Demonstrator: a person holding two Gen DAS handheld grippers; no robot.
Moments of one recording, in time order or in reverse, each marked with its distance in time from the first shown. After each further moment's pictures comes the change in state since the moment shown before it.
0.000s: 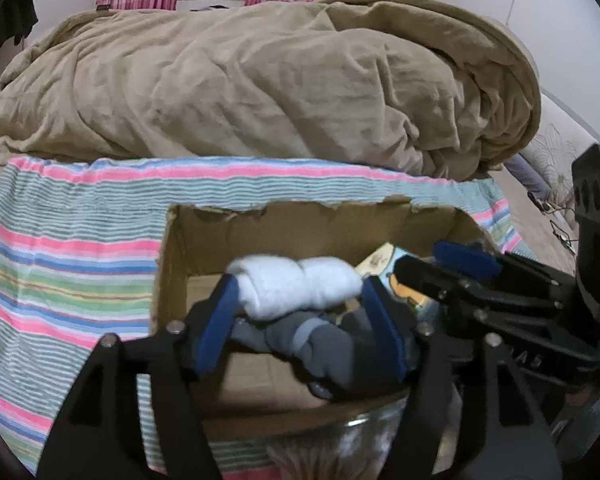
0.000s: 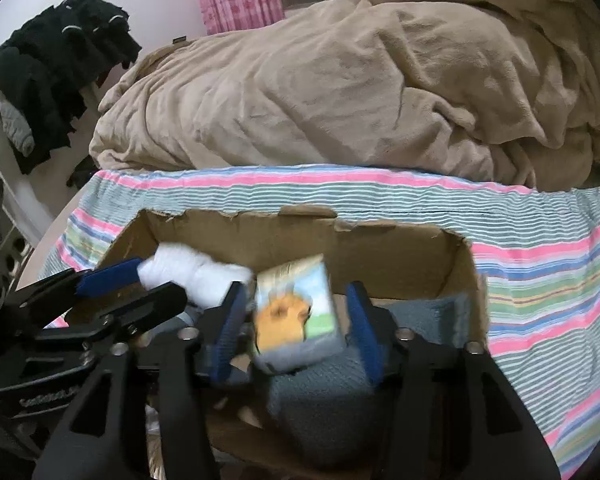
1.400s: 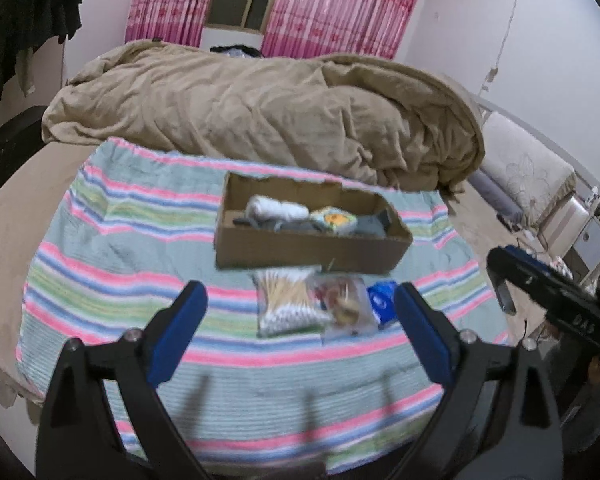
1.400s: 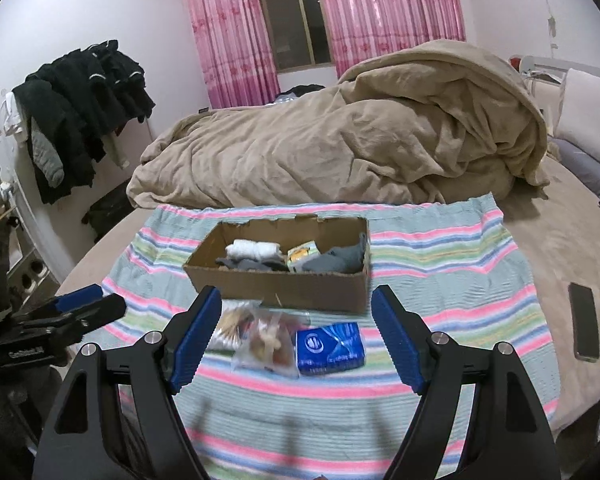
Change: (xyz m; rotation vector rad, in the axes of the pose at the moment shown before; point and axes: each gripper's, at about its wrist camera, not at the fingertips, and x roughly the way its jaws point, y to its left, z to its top) left arm -0.195 -0.033 -0.105 -0.069 -0.114 0.003; right arm -0.217 0.025 -0.088 0.010 -0.218 -0.039
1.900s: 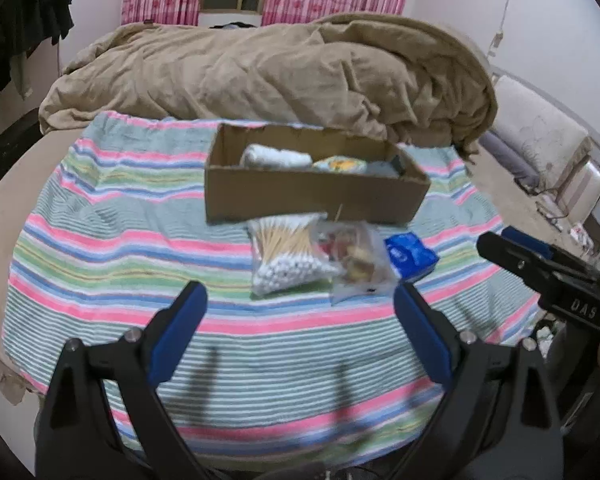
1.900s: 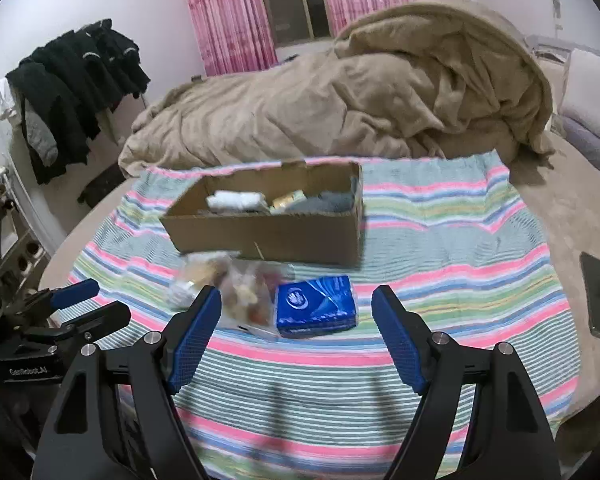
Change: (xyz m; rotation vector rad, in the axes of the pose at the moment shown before) left arm 0.045 -0.015 -0.039 0.063 0.067 0.077; right arm 0.040 -0.023 -0.042 0.008 0.087 -0.001
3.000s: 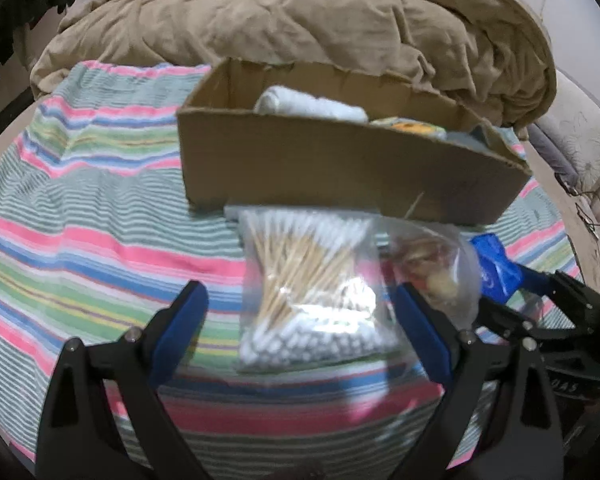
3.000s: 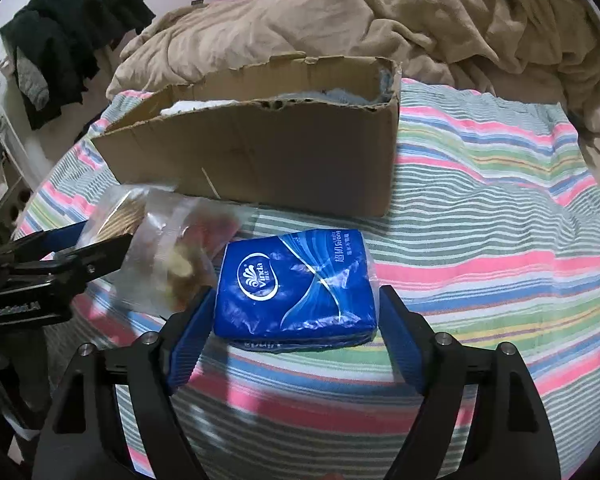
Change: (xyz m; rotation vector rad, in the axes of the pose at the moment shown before) left arm 0.113 0.021 0.013 -0.060 0.120 0.059; right arm 0.118 -0.019 -0.018 -0.092 0.219 0.043
